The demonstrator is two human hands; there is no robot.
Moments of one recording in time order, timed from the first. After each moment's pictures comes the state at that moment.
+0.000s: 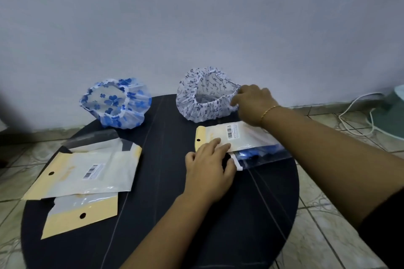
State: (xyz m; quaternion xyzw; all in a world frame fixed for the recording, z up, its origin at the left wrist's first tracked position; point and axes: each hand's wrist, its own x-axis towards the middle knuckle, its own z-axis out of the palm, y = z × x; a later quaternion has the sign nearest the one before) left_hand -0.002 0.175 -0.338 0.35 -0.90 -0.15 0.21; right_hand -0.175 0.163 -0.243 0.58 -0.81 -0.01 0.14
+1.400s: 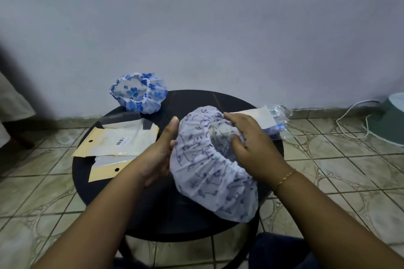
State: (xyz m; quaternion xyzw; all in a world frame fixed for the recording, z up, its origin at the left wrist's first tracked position) left_hand 0.126 0.193 -0.276 0.33 -0.54 -0.75 0.20; right_hand -0.048 0.310 -0.263 0.62 -0.67 0.41 -0.04
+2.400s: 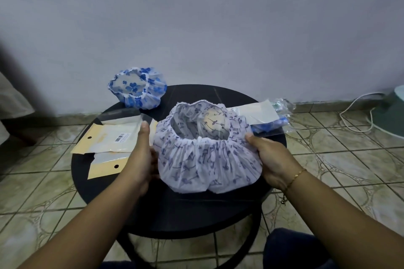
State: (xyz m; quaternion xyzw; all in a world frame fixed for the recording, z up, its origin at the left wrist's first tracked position) left_hand 0.144 0.187 -0.303 0.45 -0.50 -0.68 0.30; right_hand -0.071 0.304 -0.302 0.15 -0.60 0.66 -0.42
